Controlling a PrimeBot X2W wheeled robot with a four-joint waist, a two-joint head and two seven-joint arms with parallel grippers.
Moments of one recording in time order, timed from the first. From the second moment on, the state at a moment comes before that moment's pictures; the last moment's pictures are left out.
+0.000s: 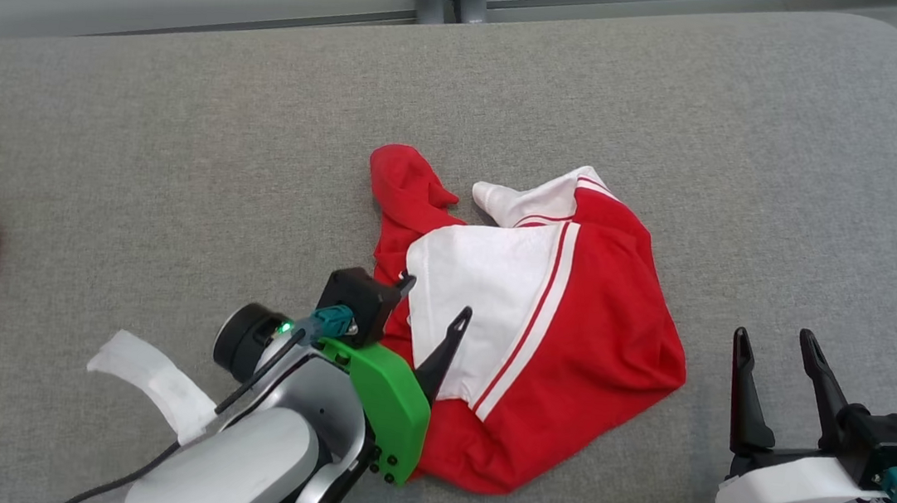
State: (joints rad) left arm -0.58 0.36 -1.03 0.09 -0.76 0.28 0.12; right arm -0.05 -0.05 -0.06 0.16 0.10 0.13 -0.26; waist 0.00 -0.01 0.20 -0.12
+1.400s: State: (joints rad) left arm -0.28 0.40 -0.81 0.16 -0.77 0.37 -0.26; right arm -0.45 -0.30 0.56 0.46 0.18 0.13 0.21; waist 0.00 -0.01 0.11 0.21
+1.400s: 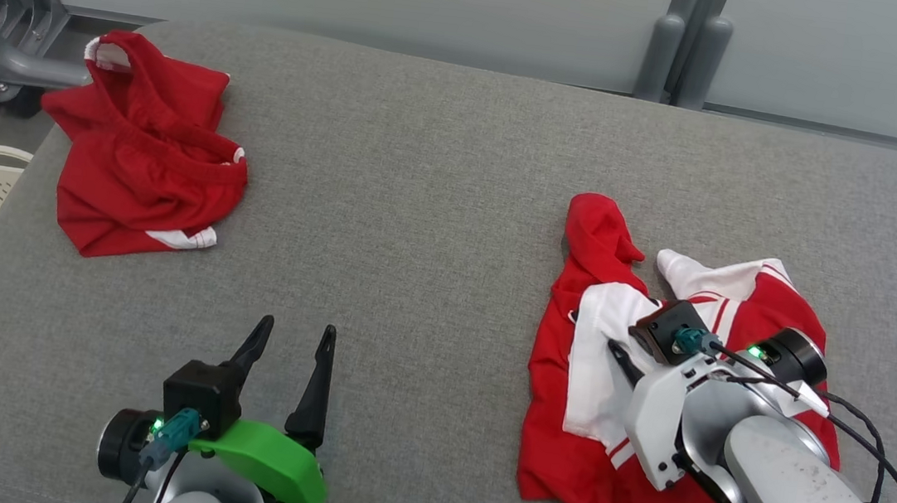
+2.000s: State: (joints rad) left arm -0.22 0.42 -0.75 0.12 -0.76 0.39 -0.26; right arm -0.34 -0.38 0.26 0.01 0.30 0.13 0.20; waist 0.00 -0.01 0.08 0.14
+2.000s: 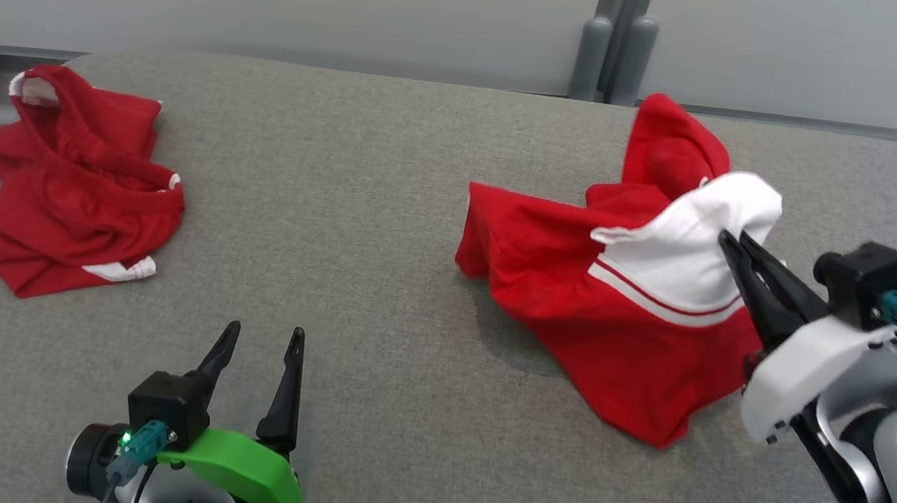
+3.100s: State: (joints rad) left arm -0.24 0.43 -0.78 0.03 -0.75 0.37 -0.20; right arm 0.00 -0.32 0.07 0.34 0.27 0.13 -0.26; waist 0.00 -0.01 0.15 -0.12
